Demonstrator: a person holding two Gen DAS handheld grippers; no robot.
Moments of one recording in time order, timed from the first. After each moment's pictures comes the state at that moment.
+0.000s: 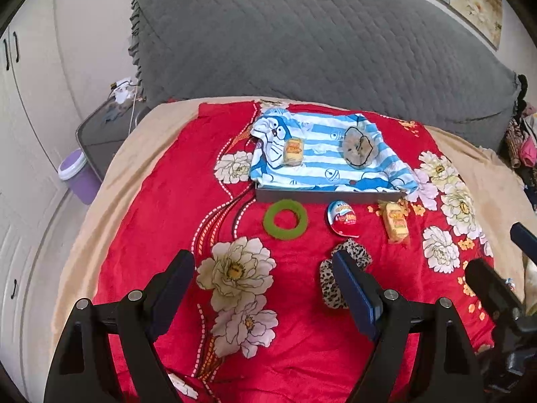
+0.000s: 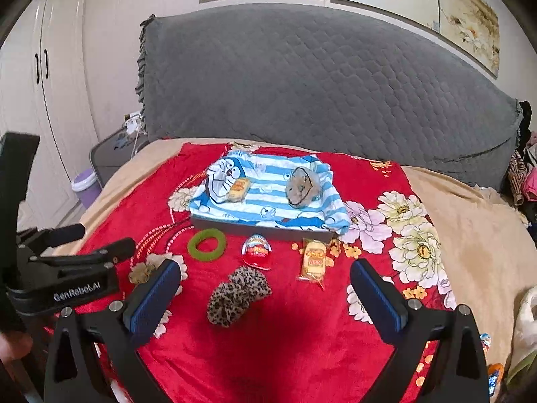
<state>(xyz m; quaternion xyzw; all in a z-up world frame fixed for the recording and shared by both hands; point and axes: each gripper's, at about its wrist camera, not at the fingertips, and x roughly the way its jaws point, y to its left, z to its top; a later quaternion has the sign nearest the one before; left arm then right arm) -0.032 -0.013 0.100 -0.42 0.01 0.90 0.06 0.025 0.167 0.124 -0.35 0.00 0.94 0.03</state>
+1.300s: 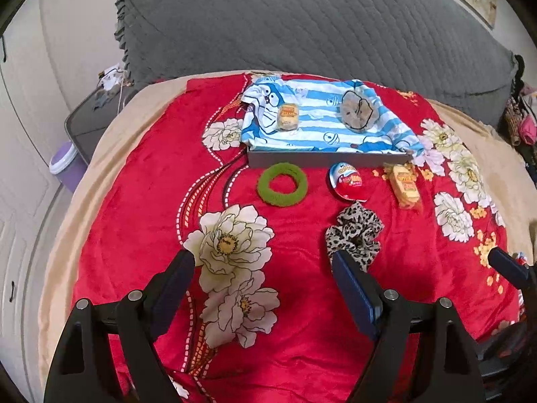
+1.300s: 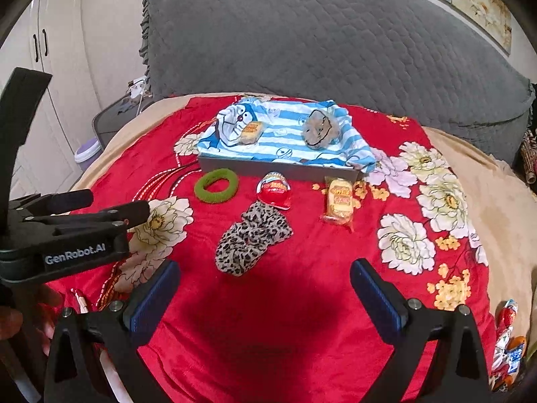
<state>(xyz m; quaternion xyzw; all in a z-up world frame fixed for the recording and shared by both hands) -0.032 -0.008 0.044 -0.45 0.03 0.89 0.07 0.034 0.151 0.047 -0.41 0.01 0.91 0.01</state>
